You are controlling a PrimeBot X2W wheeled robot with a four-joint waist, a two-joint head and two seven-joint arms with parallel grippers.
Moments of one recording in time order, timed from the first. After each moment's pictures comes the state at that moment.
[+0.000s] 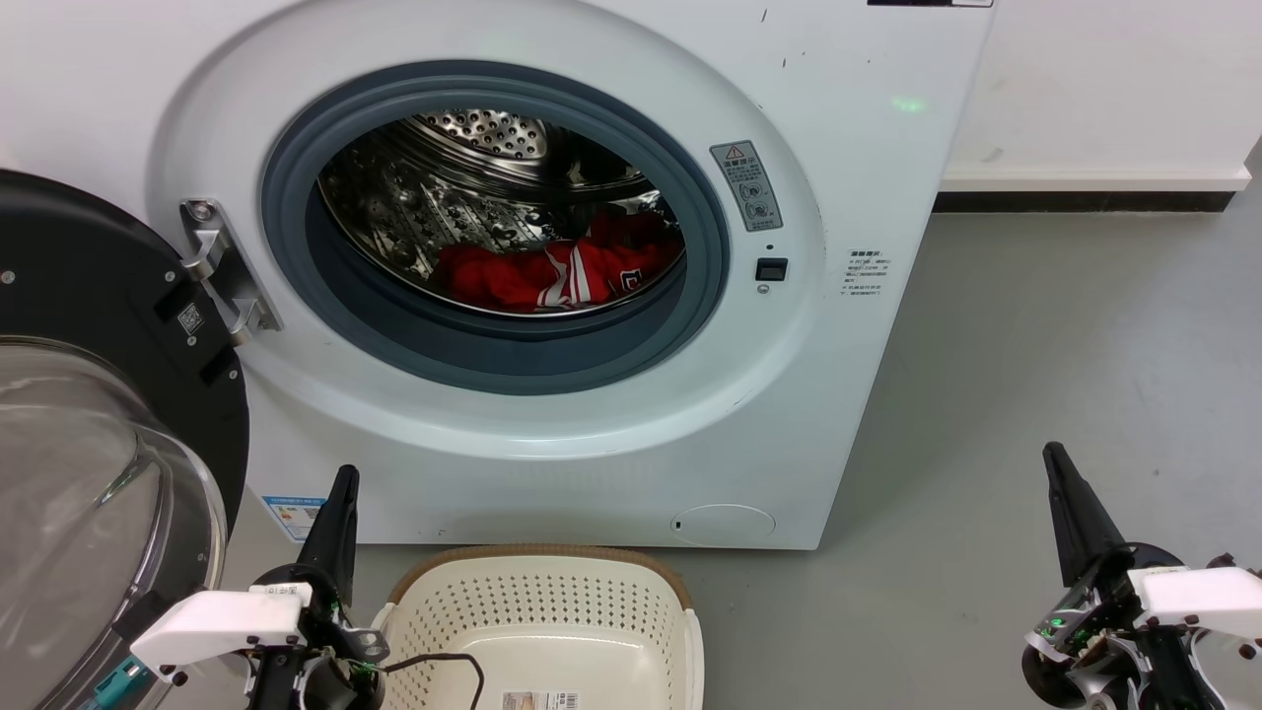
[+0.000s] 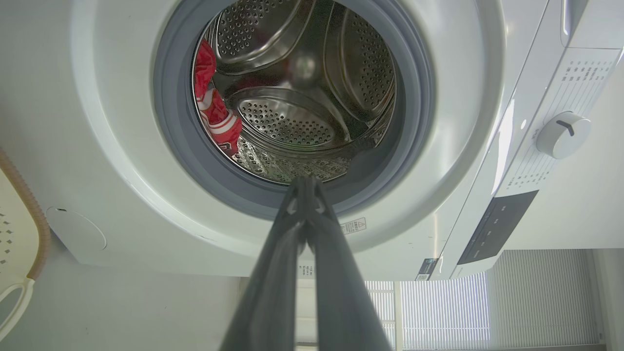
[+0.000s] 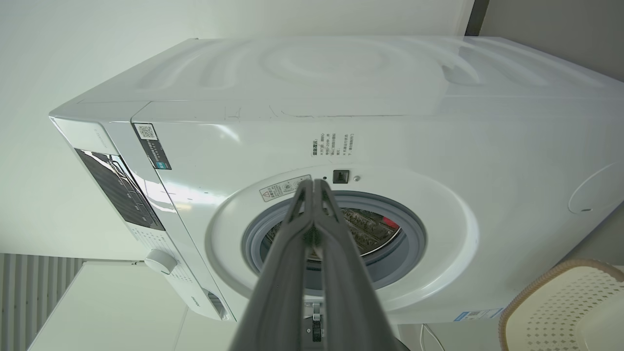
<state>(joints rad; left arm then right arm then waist) -0.11 0.05 0.11 0.25 -1.61 -0.13 0.11 -0.10 -0.05 -0.11 0.25 1.62 0.13 0.11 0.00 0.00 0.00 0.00</state>
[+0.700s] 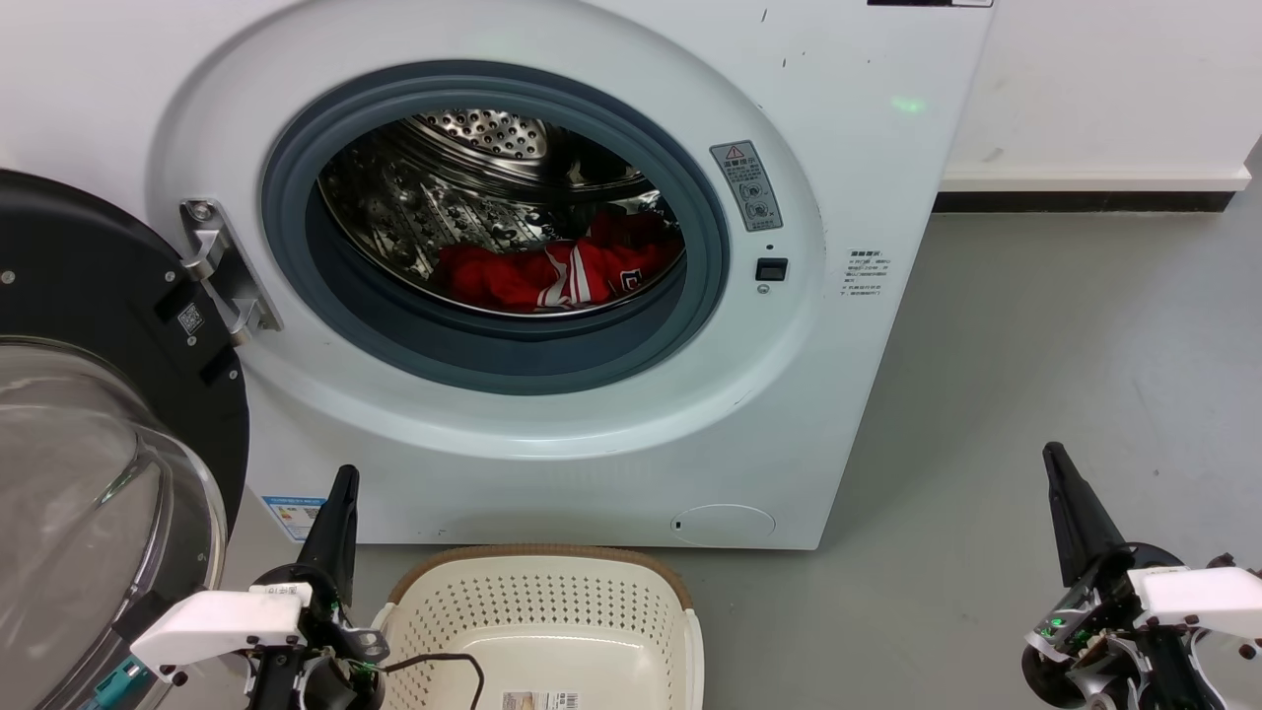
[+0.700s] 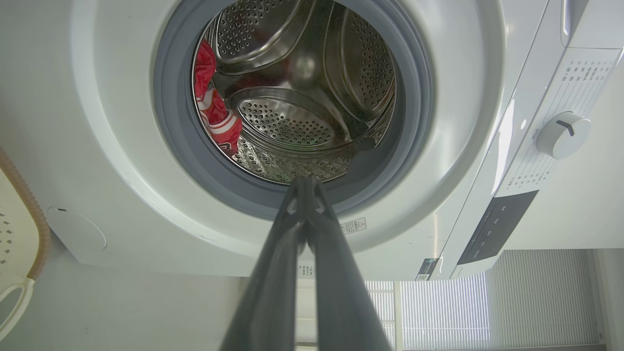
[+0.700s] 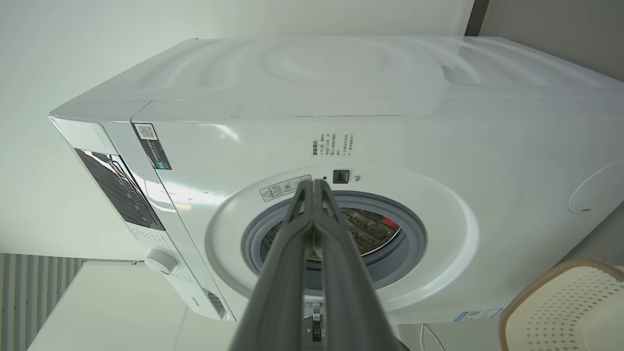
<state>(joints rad) -0.11 0.05 0.11 0.25 -1.61 -0.13 0.11 -0.10 -0.05 -0.11 0.25 1.62 0.13 0.11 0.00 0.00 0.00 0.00</state>
